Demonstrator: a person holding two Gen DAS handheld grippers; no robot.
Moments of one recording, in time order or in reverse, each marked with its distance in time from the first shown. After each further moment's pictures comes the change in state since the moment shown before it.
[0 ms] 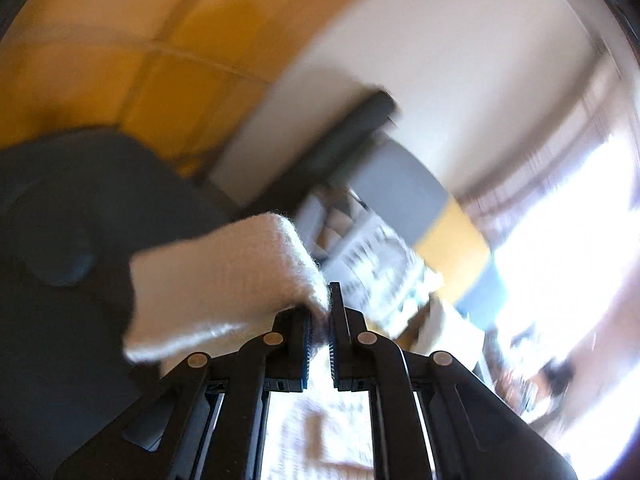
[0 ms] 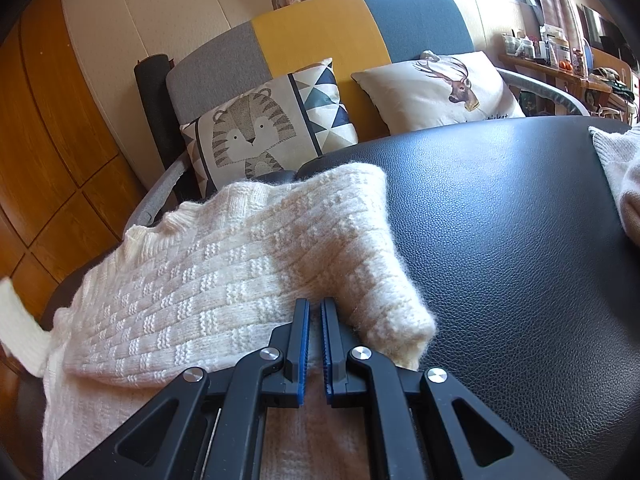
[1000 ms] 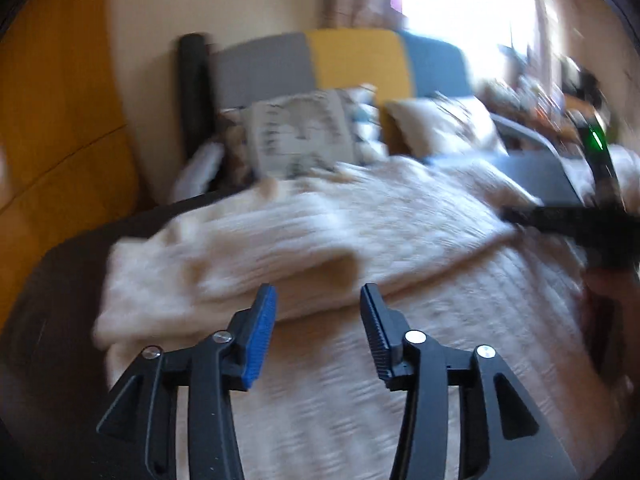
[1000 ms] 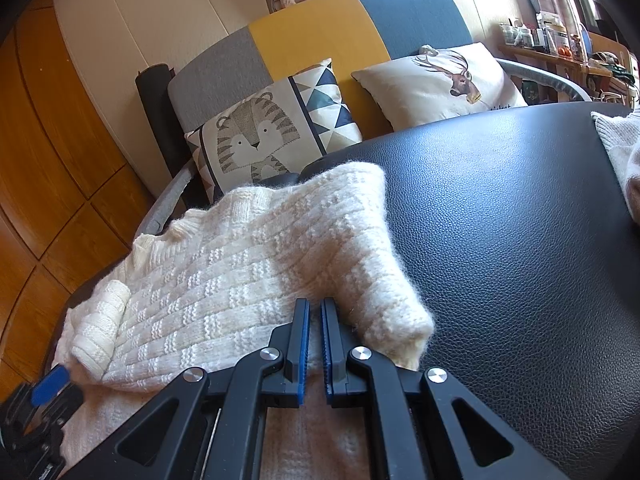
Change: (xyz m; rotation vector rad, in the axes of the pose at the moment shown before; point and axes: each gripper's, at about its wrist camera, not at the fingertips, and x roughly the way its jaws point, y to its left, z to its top) left arm 0.038 -0.122 -0.174 0.721 0.143 0.148; right arm 0.001 -0.008 -0.003 0.038 -0.004 0.046
